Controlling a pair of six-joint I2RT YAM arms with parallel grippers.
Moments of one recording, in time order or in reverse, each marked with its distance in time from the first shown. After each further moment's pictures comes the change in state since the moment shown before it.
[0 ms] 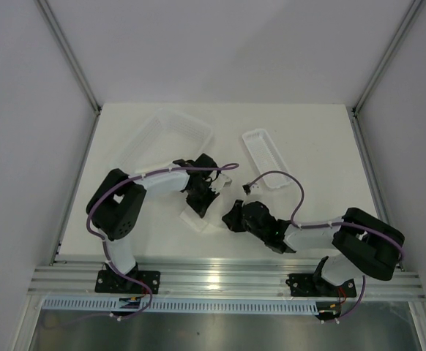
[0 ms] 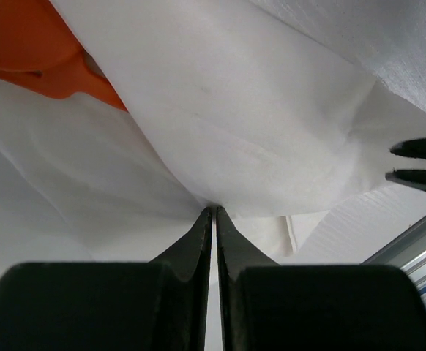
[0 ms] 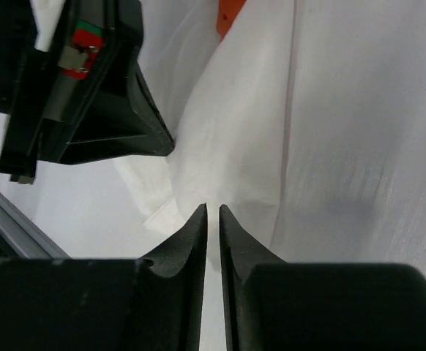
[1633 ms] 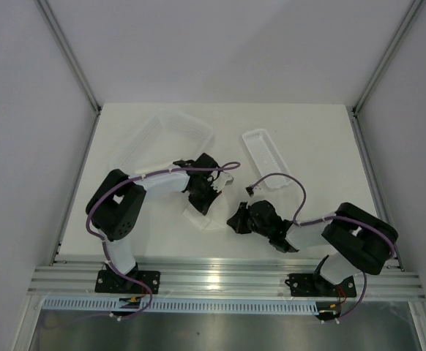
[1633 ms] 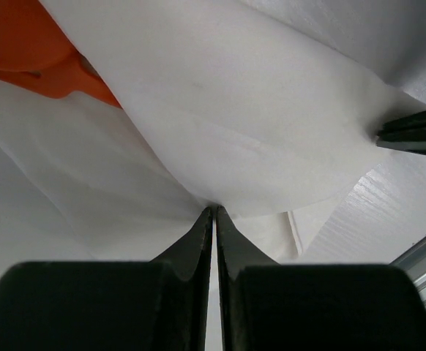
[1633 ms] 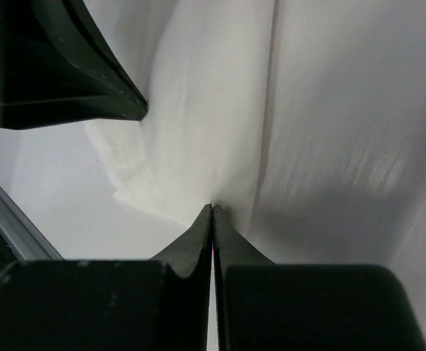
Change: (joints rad) left arm -0.008 -0.003 -0.011 0.073 -0.013 0.007; right arm -0.098 0.012 -0.079 0.108 -0.172 -0.073
